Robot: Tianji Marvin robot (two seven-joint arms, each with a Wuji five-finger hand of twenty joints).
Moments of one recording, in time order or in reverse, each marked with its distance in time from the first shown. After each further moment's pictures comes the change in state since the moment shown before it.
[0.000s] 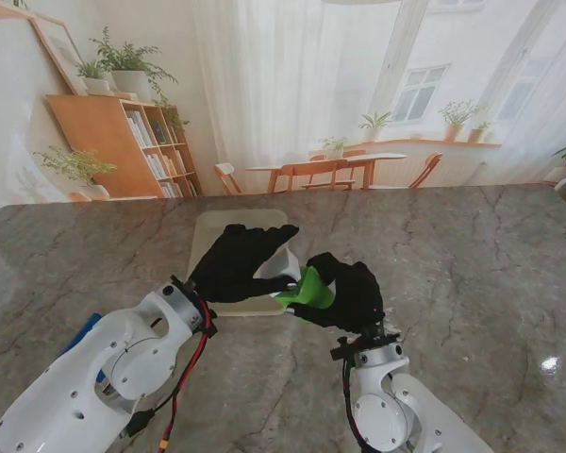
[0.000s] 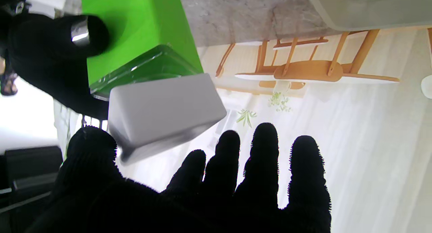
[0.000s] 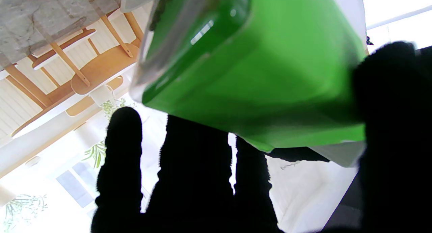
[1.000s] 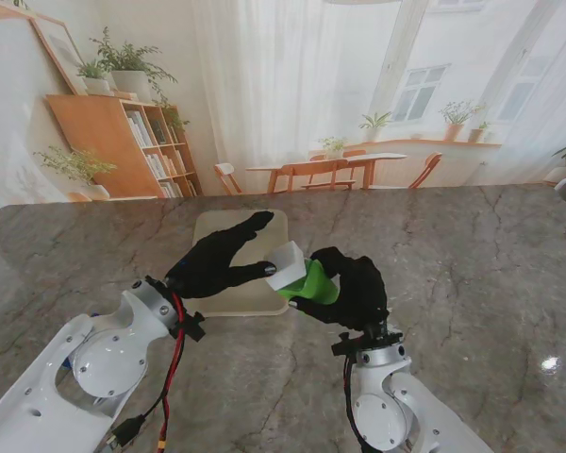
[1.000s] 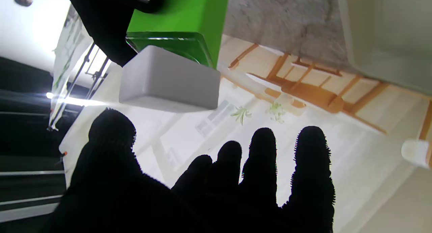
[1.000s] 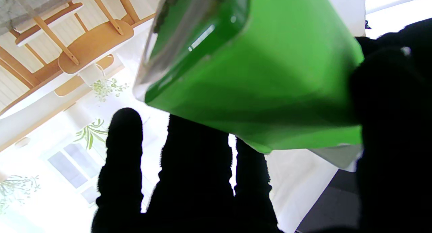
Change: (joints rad) left arm 0.081 -0.006 -0.131 -0.062 -0.415 -0.004 -0.133; right arm 0.002 -0.009 0.006 0.006 -0.032 -0.020 -0.077; left_hand 0.153 -0.078 0.018 0.007 -0.028 0.081 -0.014 -0.038 -0.051 0.025 -0.019 -0.132 0.012 -0.025 -0.046 -0.117 0.127 0.048 -0.043 -0.083; right_hand 0.000 0.034 0.000 0.000 -0.034 0.000 0.000 0.000 -0.024 -0.008 0.000 0.000 -0.013 -0.012 -0.012 0.000 -0.011 -0.009 -0.014 0.000
